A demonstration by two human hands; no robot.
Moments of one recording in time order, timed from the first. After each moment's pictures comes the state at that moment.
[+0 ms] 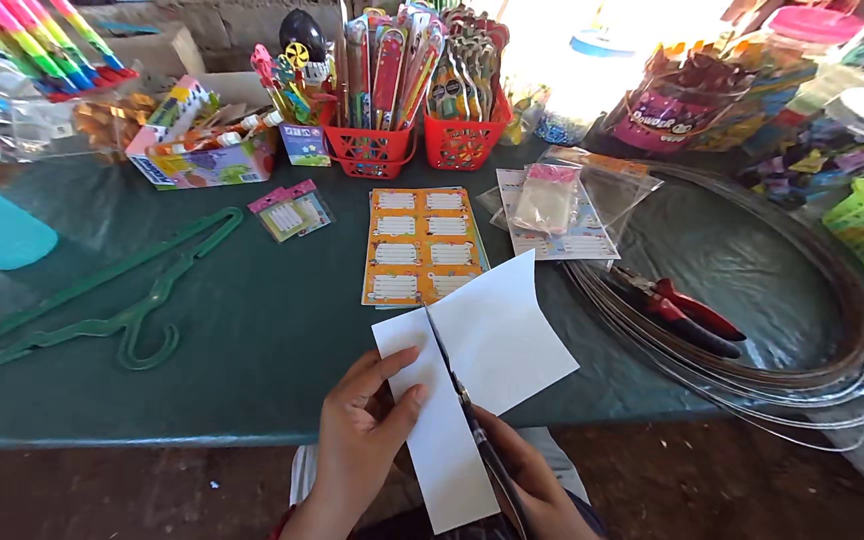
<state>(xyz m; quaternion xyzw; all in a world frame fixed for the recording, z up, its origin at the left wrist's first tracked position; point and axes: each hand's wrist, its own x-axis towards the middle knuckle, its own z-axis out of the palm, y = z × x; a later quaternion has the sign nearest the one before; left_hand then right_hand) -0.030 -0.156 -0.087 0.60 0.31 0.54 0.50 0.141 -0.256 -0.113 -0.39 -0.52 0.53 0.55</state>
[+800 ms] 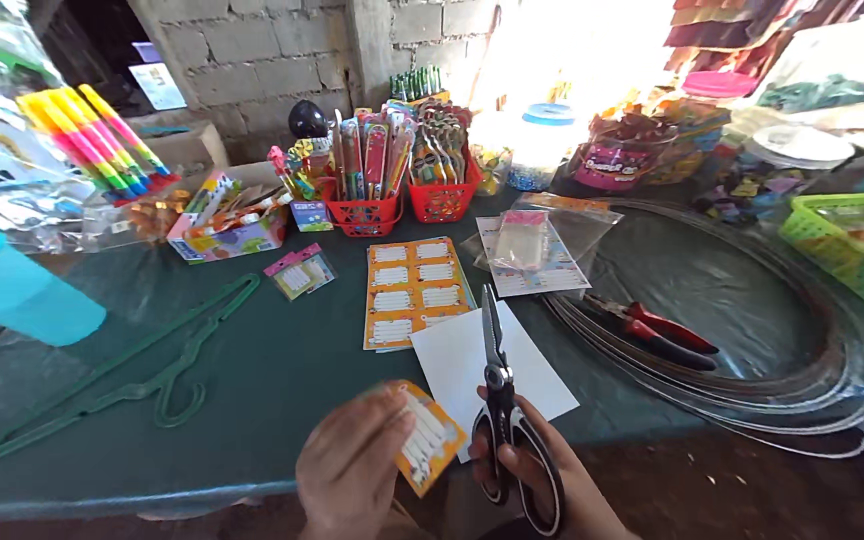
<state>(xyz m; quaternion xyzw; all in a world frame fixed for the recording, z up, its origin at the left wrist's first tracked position) -0.044 -0.139 -0.075 0.79 0.22 0.57 -0.01 0.158 -0.242 -0.087 -0.32 -0.39 0.56 0.66</state>
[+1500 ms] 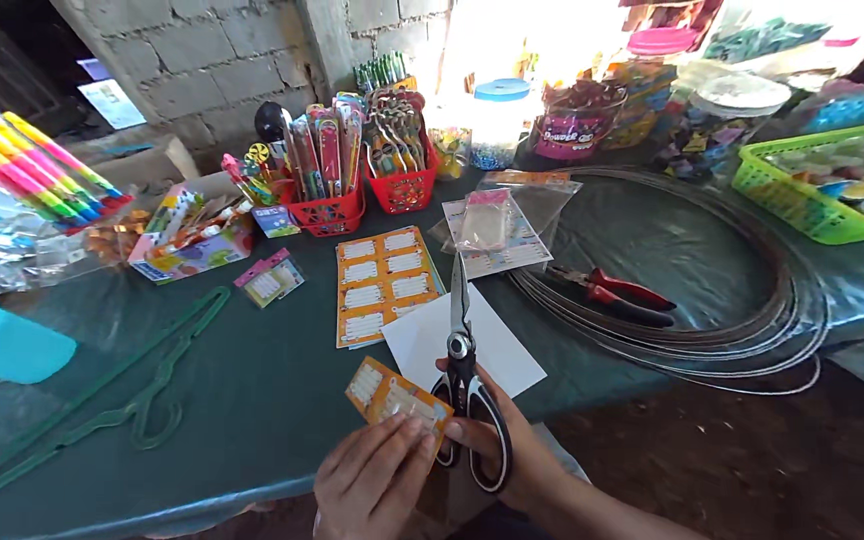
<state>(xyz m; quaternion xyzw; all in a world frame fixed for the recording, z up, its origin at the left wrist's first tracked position) -0.025 -0.157 -0.090 0.85 0.13 0.51 -0.11 0.151 -0.224 -0.083 -0.24 -0.34 0.59 0.70</state>
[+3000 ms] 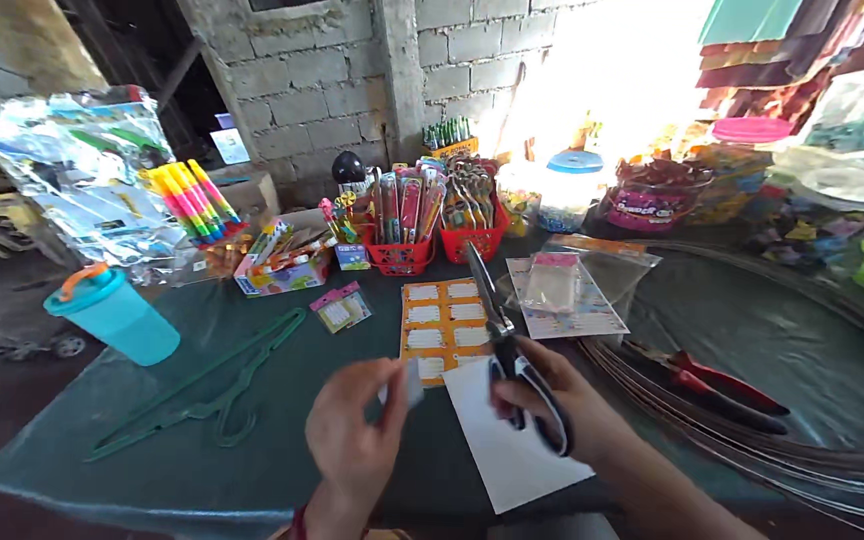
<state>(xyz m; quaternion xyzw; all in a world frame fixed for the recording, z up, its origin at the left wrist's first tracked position) -0.040 -0.096 -0.019 0.73 0.24 0.64 -0.06 0.191 -0.155 -0.019 -0.35 -0.55 0.49 0.58</state>
